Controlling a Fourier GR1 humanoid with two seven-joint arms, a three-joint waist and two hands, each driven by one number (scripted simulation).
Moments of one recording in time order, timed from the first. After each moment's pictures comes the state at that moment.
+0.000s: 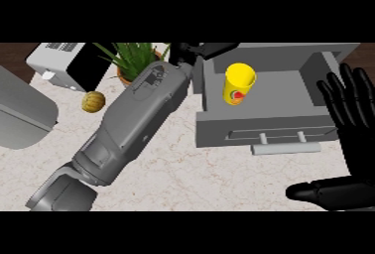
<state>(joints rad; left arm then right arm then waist) -1.24 0.00 -0.26 -0.58 0.47 0.38 -0.32 -0.11 -0.11 -0.09 -2.03 -0.17 0.17 0.14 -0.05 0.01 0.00</state>
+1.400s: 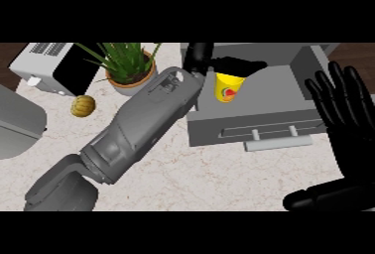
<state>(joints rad) -1.31 0.00 -0.58 -0.46 0.70 0.47 -0.38 -0.13 -0.08 -0.07 -2.03 -0.24 0.20 0.13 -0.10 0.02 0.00</state>
